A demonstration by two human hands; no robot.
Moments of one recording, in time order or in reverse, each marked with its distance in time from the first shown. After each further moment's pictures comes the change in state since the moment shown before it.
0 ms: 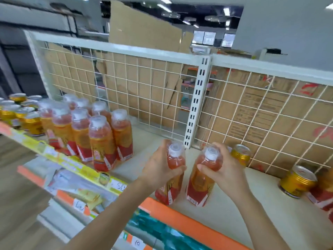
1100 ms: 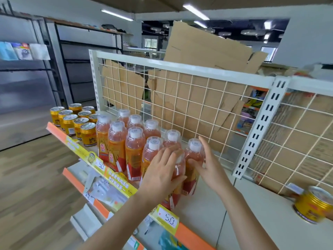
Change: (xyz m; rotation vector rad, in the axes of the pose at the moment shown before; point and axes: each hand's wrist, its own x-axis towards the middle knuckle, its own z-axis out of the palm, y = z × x) left_hand 0.016 -0.095 -0.120 0.573 0.313 0.374; right_hand 0.101 -0.112 0.152 0.258 -0.255 -0.190
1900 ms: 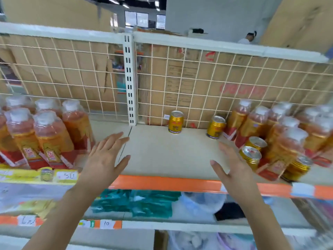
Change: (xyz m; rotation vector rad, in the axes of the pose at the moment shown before) left_hand -0.049 0.157 0.018 -0.083 -0.257 0.174; right_hand -0.348 0.038 -0.190 -0.563 0.562 0.357
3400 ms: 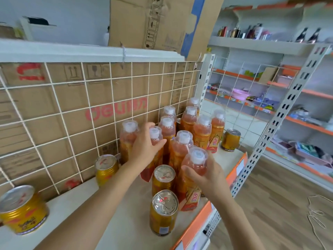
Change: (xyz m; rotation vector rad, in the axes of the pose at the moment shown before) left_hand 0.289 0.334 0.226 -0.962 -0.286 0.355; right_hand 0.070 0.165 -0.071 0.003 0.361 0.671
